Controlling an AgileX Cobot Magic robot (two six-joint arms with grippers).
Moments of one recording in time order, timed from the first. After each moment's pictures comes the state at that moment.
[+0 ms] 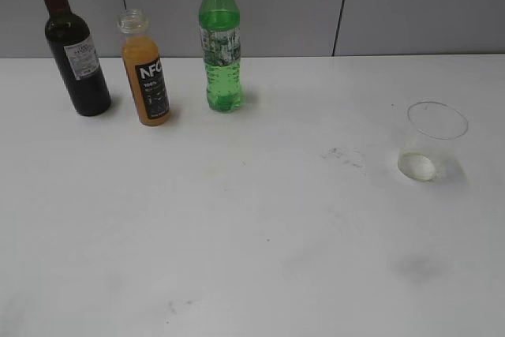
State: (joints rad) left arm -0.08 -0.01 -0.49 0.02 1.09 -0.02; right arm -0.10 -0.01 -0.50 0.02 1.04 -0.09
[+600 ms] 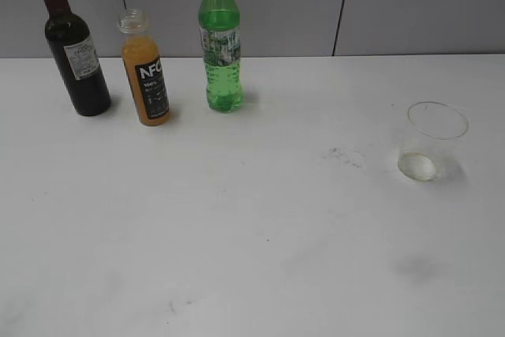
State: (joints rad) left arm -0.08 -0.01 -0.49 0.02 1.09 -0.02; right arm -0.10 -0.01 -0.50 0.02 1.04 -0.09
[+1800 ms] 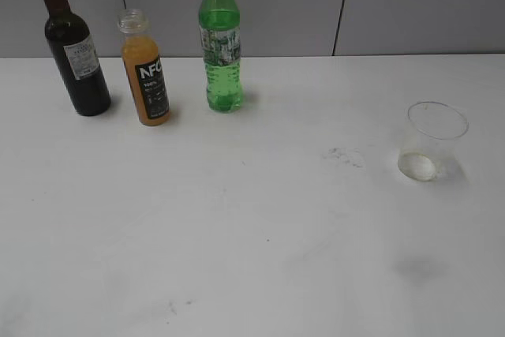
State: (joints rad) left arm -0.08 -0.01 -0.49 0.02 1.09 -0.02; right arm -0.05 0.64 -0.48 0.86 0.24 -1.03
